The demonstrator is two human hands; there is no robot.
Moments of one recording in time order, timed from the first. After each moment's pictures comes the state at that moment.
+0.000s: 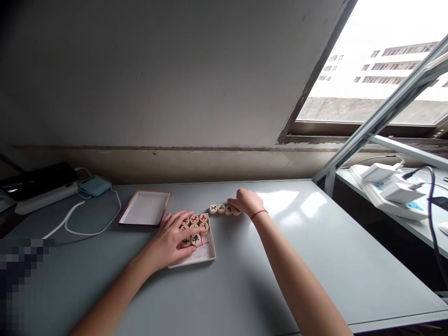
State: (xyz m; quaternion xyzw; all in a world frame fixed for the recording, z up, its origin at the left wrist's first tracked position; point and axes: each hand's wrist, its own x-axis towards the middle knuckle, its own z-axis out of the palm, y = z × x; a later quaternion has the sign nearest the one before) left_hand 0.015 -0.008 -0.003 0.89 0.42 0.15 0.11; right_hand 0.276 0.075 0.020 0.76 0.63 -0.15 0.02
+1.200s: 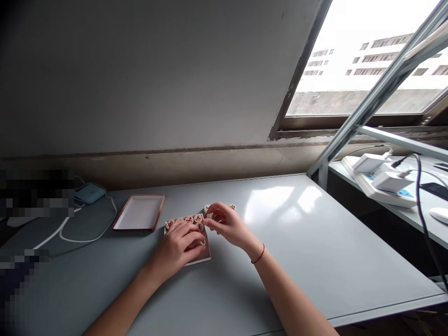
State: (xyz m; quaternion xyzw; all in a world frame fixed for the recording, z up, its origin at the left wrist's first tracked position) left_hand 0.049 -0.015 -0.001 0.88 0.35 0.28 0.12; right_hand 0.248 -0.001 0.010 0.45 0.63 -0.50 -0.38
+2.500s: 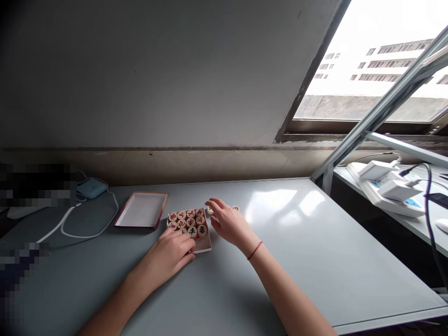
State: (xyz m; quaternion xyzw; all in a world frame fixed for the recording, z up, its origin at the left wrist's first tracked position) left_hand 0.032 -0.024 0.017 0.92 0.38 0.08 0.07; right_hand 0.237 0.012 0.009 0.53 0.82 -0.11 -0.17
